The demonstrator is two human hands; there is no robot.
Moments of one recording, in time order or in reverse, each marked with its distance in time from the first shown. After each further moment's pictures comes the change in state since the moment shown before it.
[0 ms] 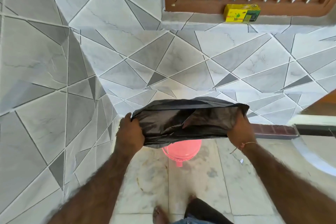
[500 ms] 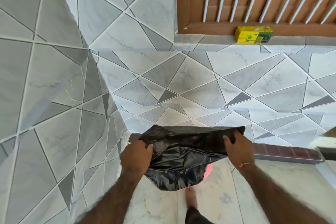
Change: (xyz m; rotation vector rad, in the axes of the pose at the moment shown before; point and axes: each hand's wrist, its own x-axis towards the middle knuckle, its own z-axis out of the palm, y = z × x) left_hand 0.006 -0.003 -0.002 0.069 0.093 -0.123; right_hand 0.012 -0.032 0.034 0.010 0.081 0.004
